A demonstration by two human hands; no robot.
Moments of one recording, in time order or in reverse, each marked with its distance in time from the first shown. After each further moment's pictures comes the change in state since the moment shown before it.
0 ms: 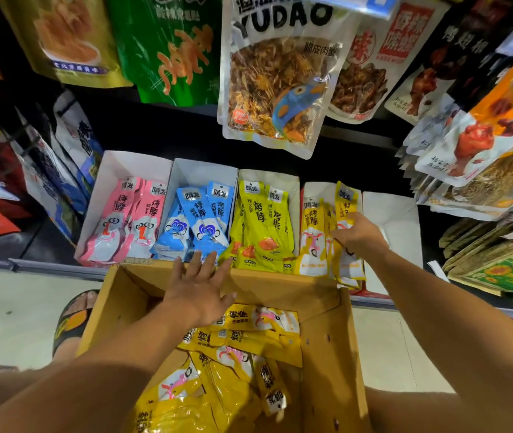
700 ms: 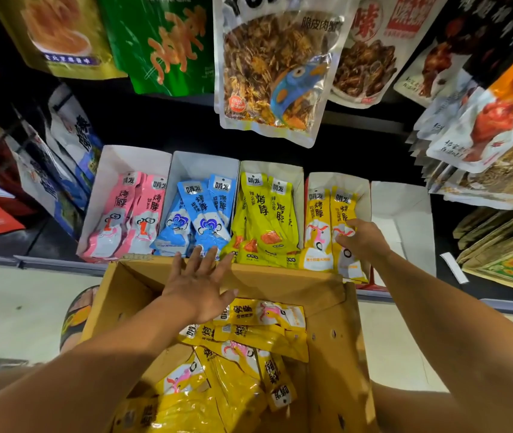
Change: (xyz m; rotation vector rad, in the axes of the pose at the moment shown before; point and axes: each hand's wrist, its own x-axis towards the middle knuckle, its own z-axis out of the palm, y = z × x) left_hand 0.005 -0.002 0.002 0.041 -0.024 -0.007; right_hand 0.035 0.044 0.041 -0.077 -0.036 -0.105
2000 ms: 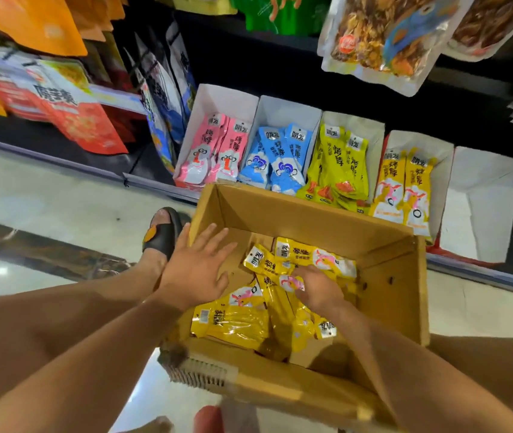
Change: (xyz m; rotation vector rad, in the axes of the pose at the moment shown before) left_hand -0.128 -0.109 0.127 0.088 0.415 0.023; right_hand -0.244 -0.092 0.190 -0.197 -0.467 -0.419
